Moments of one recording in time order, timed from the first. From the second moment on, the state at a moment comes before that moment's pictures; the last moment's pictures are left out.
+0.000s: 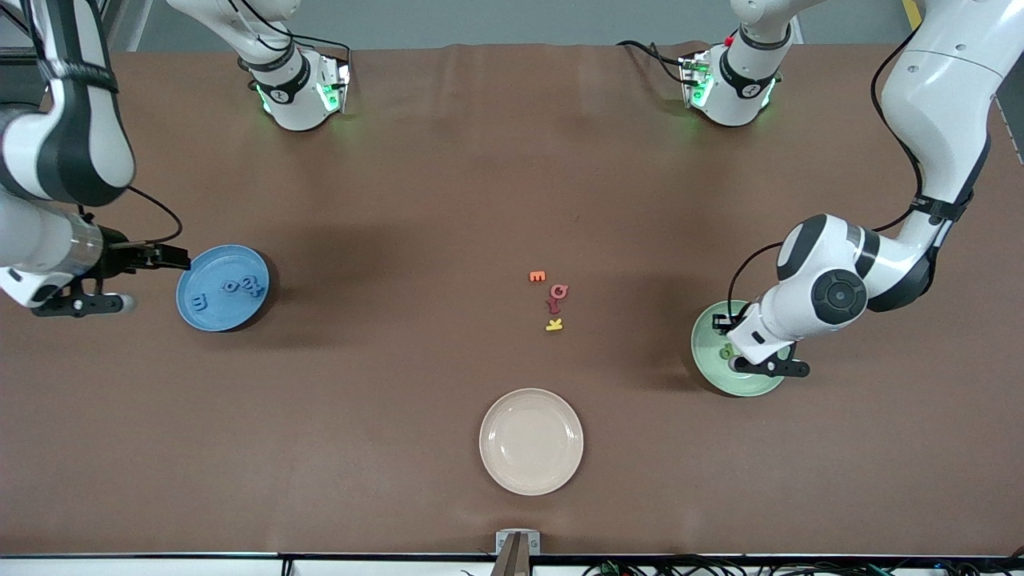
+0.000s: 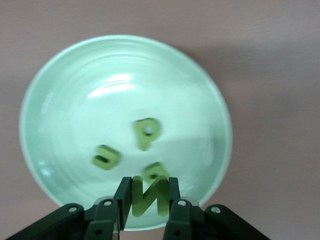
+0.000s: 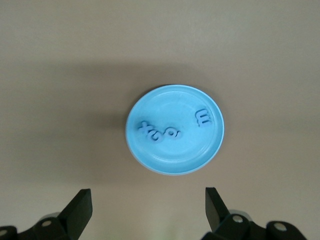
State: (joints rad) left arm 0.44 0.63 -0.68 -1.84 0.47 2.16 -0.35; right arm -0.09 0.15 0.02 -1.76 -0.04 1.68 -0.10
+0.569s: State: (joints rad) left arm 0.49 0.63 -0.68 -1.89 0.52 2.21 -0.34; right arm -0.06 0.17 0.00 -1.46 -0.05 1.47 -0.07
